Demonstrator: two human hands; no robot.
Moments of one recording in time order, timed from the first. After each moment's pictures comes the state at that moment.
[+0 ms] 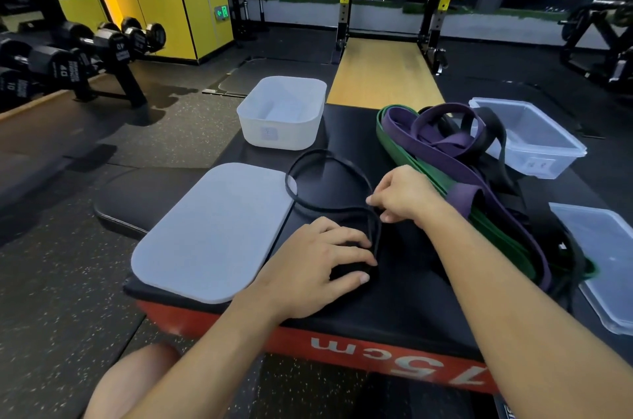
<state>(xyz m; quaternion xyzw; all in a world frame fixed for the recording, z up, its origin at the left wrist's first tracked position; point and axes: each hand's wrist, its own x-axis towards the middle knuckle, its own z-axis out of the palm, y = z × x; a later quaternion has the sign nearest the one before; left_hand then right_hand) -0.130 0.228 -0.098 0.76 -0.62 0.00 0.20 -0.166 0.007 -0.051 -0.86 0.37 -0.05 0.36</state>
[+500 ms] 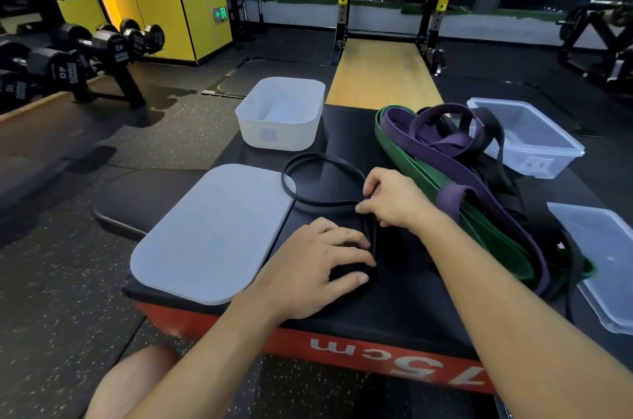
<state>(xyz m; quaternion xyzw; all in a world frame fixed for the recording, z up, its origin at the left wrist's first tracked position) -0.131 0.228 -0.096 0.76 -0.62 0.00 0.20 -0.170 0.017 -0.055 -0.89 0.30 -0.06 0.34</state>
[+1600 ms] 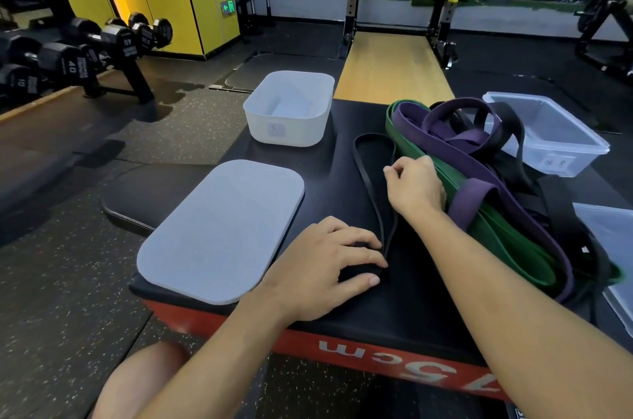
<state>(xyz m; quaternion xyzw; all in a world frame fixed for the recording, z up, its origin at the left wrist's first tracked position) -0.130 0.227 -0.098 0.76 -0.62 0.00 0.21 -0.144 -0.009 -0.087 -0.87 0.40 -0.20 0.19</state>
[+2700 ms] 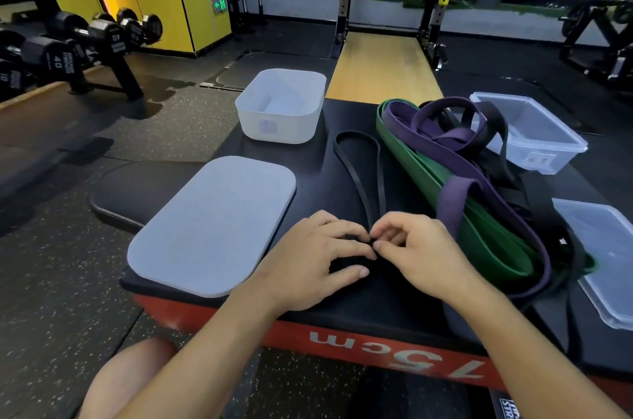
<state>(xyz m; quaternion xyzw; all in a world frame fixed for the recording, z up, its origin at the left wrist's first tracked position) -0.127 0.225 -0.100 0.75 -0.62 0.00 0.21 -0.256 0.050 -0.076 -0.91 0.21 -0.12 0.33</state>
